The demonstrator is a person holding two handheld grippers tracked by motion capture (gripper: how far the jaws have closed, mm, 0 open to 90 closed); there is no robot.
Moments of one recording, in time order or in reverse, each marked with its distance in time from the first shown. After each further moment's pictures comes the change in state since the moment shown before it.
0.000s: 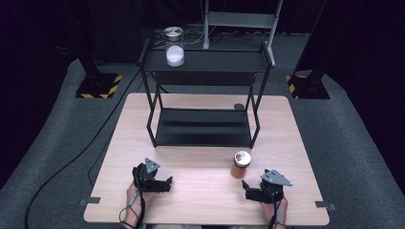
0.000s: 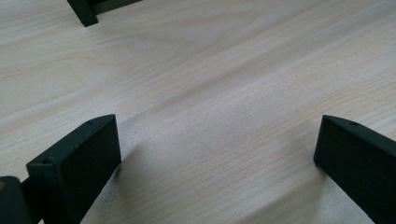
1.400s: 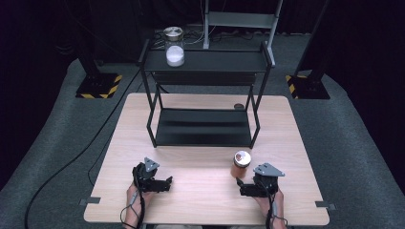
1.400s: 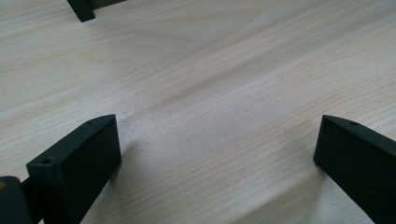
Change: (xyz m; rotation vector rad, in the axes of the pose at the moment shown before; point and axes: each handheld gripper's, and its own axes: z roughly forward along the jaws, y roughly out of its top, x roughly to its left) left arm 0.005 0.001 0.001 0.008 -0.017 -0.016; right arm 0.004 0.048 0.010 0.081 0.070 -0.052
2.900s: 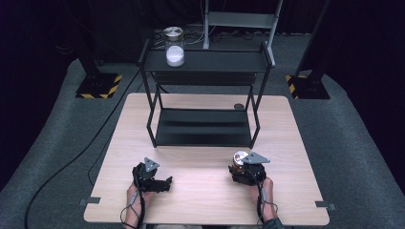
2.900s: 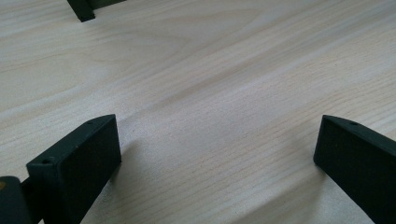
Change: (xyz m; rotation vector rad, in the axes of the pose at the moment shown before) left arm 0.000 0.000 0.000 0.001 0.001 0.001; right arm -0.002 0.020 0.042 0.025 0.034 -0.048
